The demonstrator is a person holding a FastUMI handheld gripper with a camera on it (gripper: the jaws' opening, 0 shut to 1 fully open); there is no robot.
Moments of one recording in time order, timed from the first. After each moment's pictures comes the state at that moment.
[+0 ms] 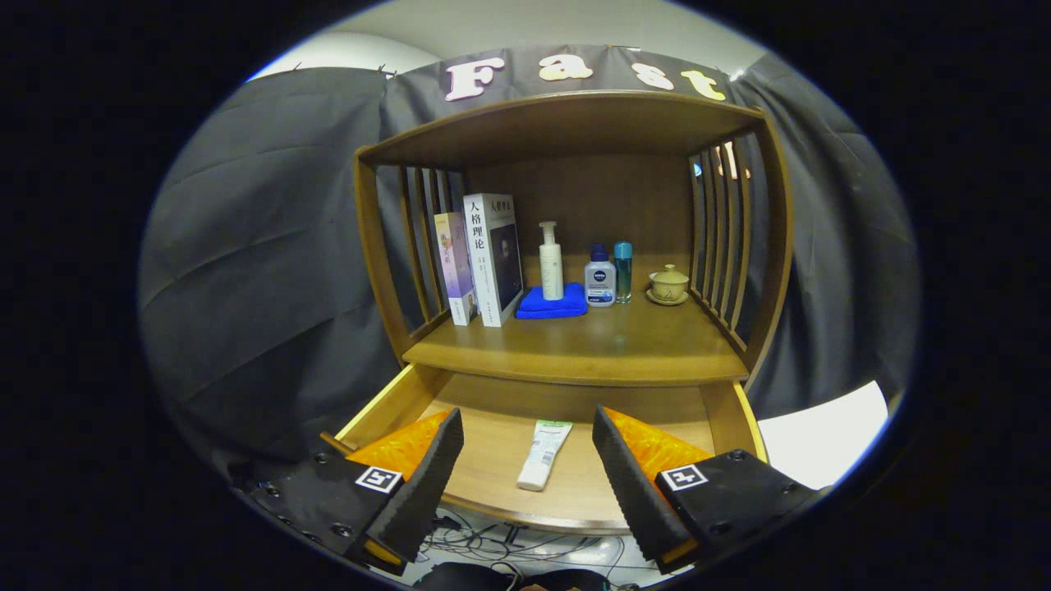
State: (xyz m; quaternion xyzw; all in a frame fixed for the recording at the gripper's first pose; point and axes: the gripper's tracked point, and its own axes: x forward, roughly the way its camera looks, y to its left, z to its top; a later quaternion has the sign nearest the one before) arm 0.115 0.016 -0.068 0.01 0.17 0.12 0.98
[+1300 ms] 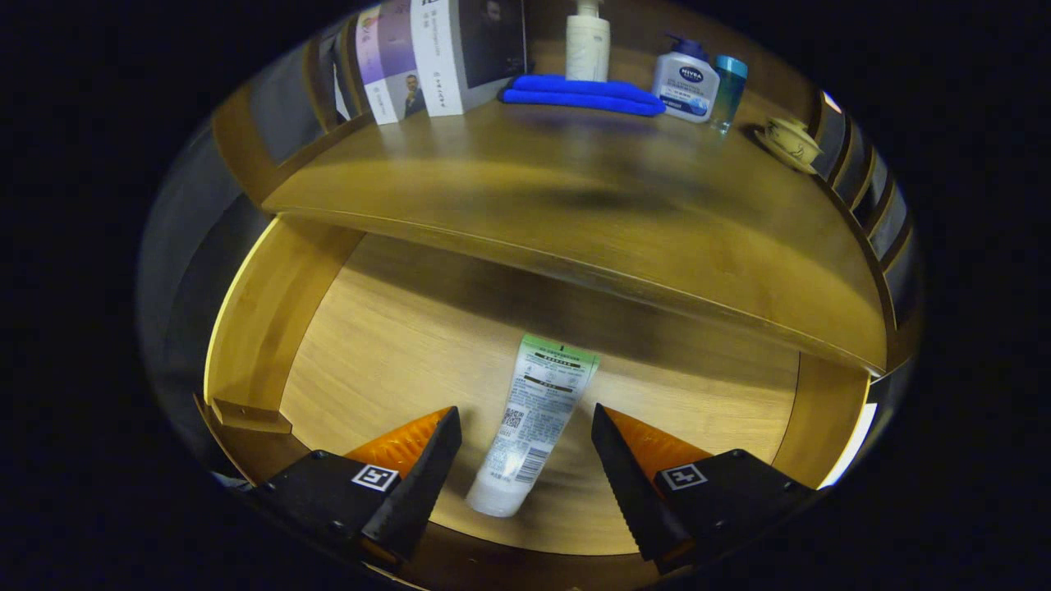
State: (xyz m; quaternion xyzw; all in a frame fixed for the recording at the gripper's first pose) arm 0.218 0.042 -0.265 -0.06 0.52 0.13 0.84
